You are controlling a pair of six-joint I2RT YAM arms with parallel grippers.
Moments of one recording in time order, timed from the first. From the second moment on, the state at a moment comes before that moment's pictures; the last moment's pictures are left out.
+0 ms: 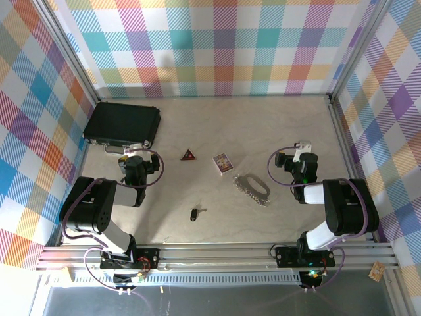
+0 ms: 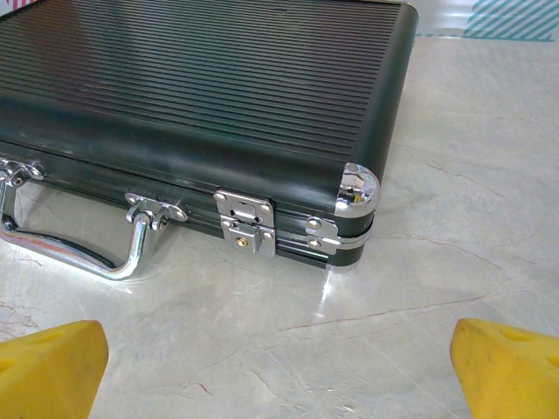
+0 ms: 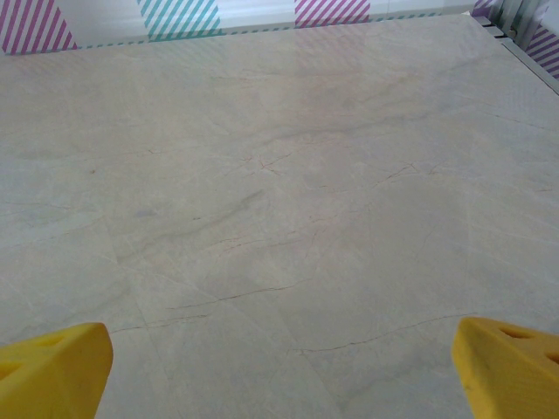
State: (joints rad) left arm -0.12 1.58 0.37 0.83 -0.33 -0.11; right arm 0.03 1.53 0.36 0.79 0.06 0.07
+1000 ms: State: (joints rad) left arm -0.12 1.58 0.37 0.83 -0.32 -0.11; right arm 0.03 1.53 0.36 0.79 0.06 0.07
